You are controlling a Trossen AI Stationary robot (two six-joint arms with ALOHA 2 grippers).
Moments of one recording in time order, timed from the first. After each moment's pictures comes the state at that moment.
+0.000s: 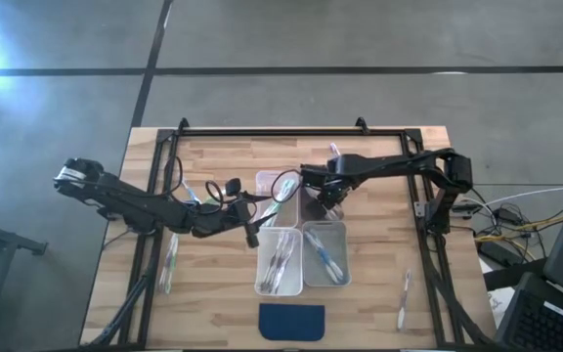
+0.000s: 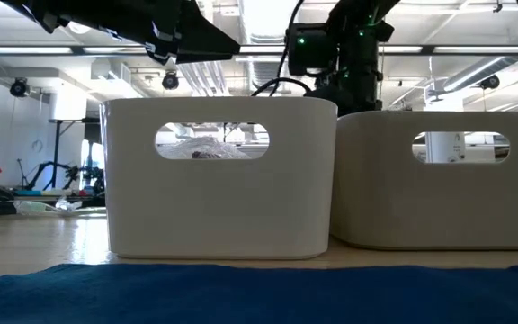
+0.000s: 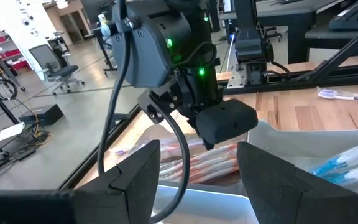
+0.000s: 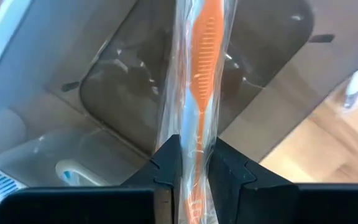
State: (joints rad) left arm -0.25 1.30 0.65 0.53 -0.63 0.13; right arm -0.17 1.79 1.32 -1.00 0.02 0.74
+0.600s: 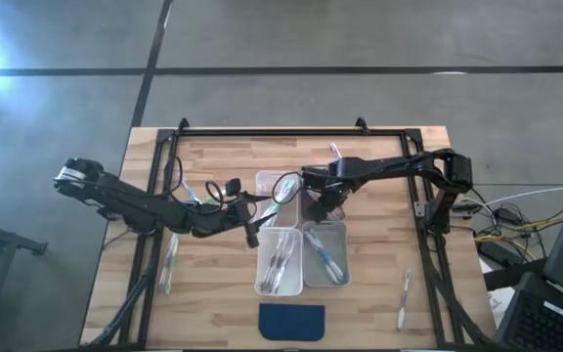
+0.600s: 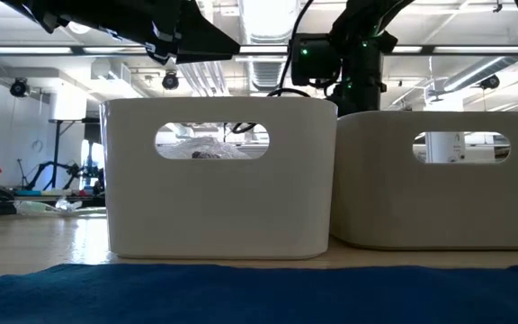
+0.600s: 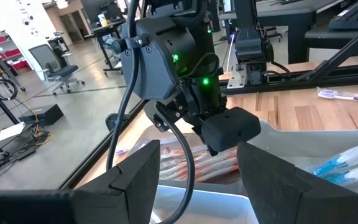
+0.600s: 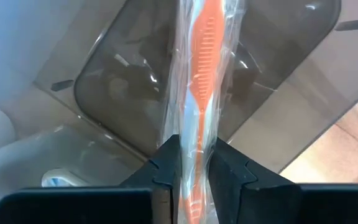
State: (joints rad) left arm -0.25 1.30 0.65 0.53 -0.63 0.13; right arm -0.17 1.79 1.25 -0.93 -0.01 0.74
